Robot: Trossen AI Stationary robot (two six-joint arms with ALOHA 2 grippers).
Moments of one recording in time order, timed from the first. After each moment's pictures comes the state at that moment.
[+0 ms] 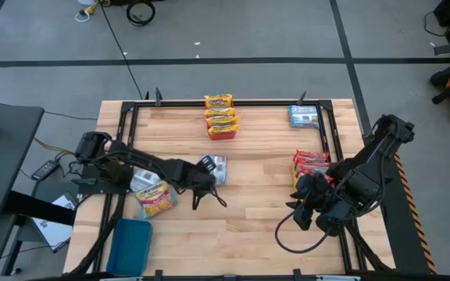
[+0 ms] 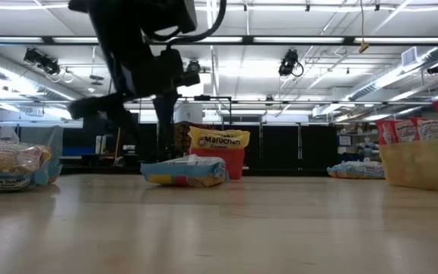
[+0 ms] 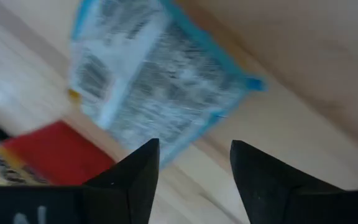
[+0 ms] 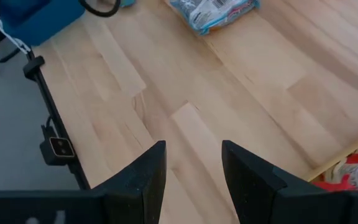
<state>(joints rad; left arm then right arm) -0.20 1.74 1.12 -0.73 -0.48 0.82 0.83 1.34 1.33 -1.18 0.58 1.40</state>
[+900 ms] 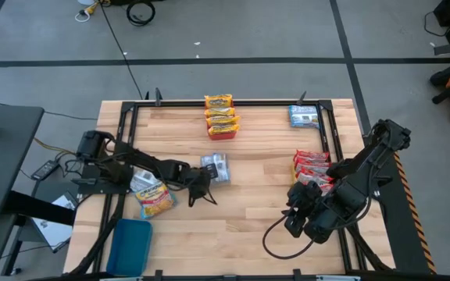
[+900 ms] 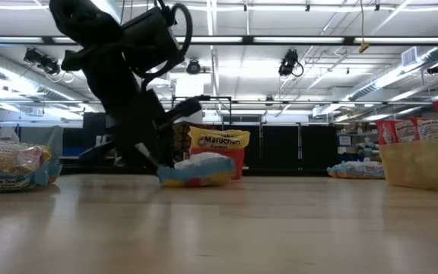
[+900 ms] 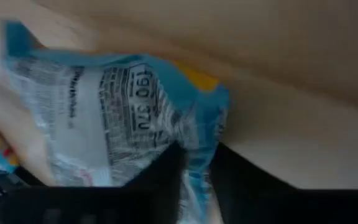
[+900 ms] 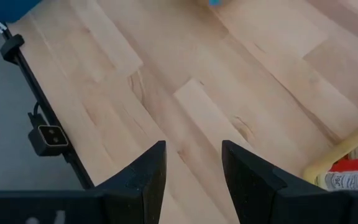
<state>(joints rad) -0.14 1.75 0.82 -0.13 -0.41 1.34 0.80 1.44 1.33 -1.13 0.48 1.45</state>
